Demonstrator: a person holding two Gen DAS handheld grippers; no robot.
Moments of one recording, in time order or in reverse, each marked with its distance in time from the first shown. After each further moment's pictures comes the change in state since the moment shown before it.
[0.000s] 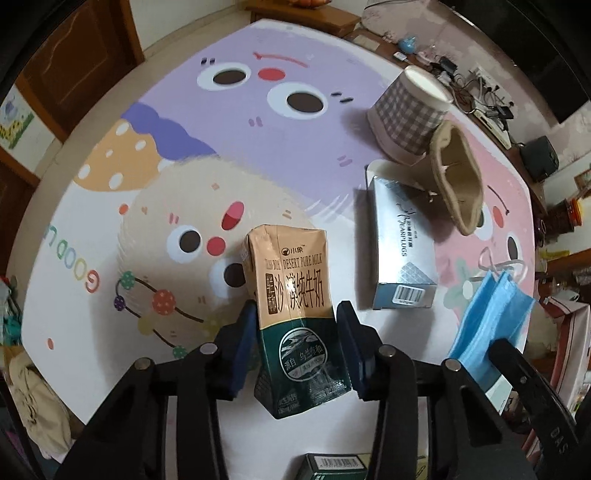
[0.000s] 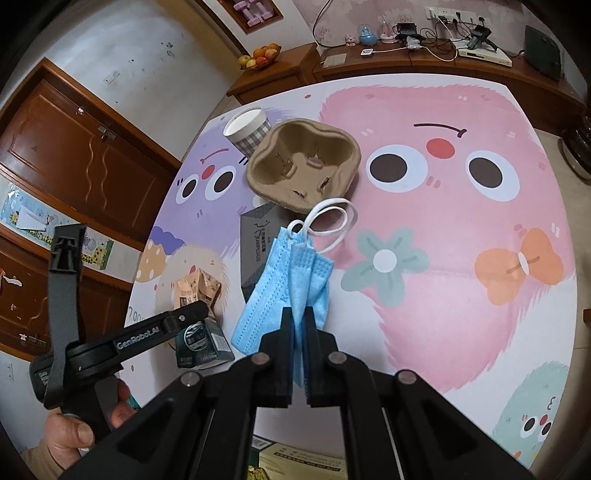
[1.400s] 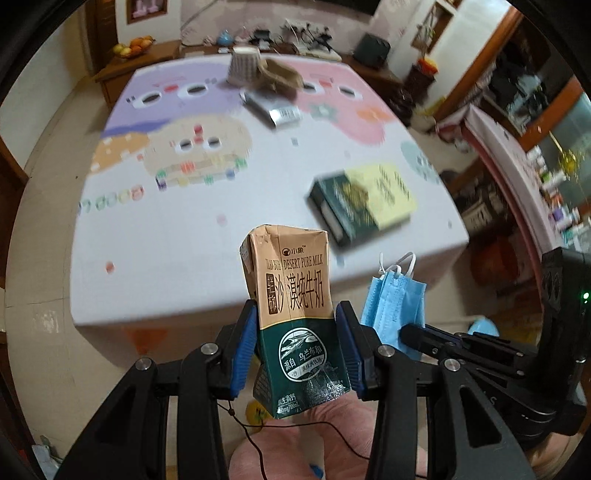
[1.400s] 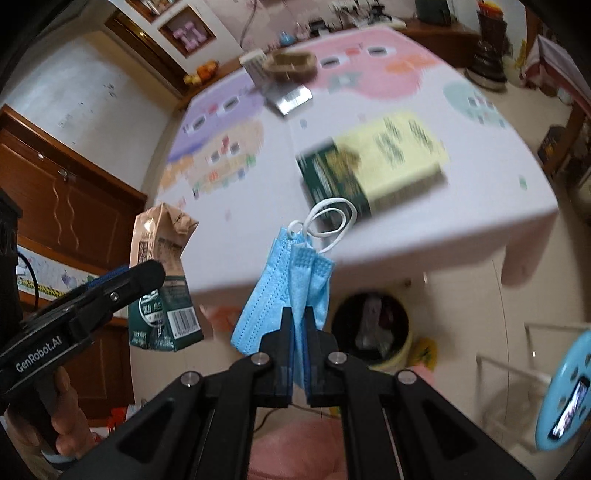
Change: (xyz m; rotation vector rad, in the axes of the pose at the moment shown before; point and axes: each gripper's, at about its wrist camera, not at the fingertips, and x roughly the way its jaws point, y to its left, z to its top) left arm -0.149 0.140 -0.213 0.673 0.007 -0.278; right arm -0.062 0.143 -0.310 0.306 -0.078 -0.166
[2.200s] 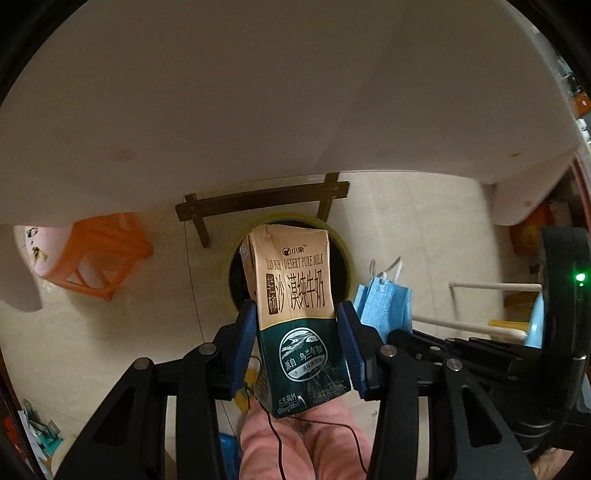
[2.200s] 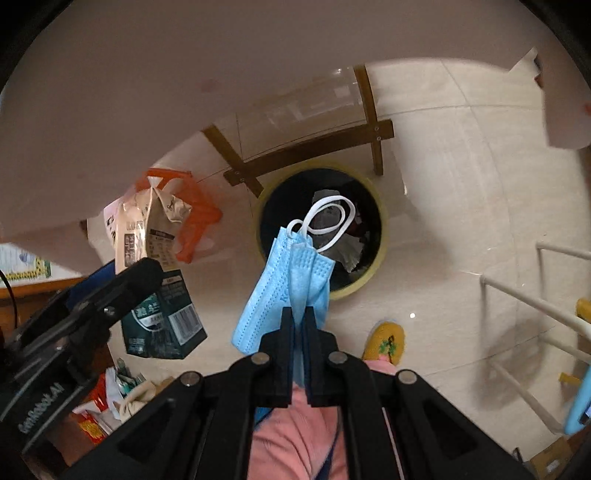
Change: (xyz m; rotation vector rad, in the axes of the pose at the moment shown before) left arm 0.268 -0.003 -0.115 -0.070 0.208 0.071; right arm 0.214 -0.132 -0.097 0.103 0.323 -0.075
